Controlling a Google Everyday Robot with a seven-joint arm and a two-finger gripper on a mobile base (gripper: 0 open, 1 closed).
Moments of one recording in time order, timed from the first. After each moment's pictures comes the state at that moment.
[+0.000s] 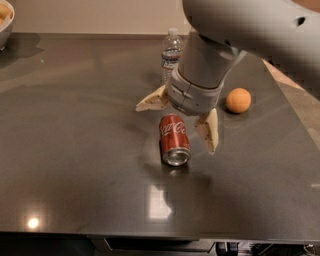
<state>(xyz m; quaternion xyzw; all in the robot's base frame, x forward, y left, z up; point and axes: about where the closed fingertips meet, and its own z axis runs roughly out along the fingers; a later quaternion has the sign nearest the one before) 0.462 -0.038 0.888 -0.96 0.25 -0.01 0.12</state>
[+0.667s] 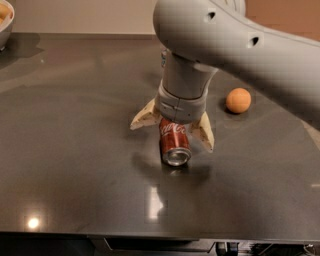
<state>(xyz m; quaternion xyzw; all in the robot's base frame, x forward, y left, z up) 0.466 -0.032 0.859 -0.99 0.14 -0.02 0.06</state>
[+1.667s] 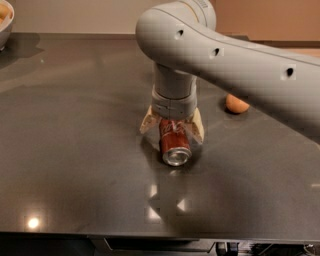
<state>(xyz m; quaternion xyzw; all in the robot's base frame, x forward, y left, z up) 0.506 -0.038 0.832 -0.99 0.12 -0.04 0.00</state>
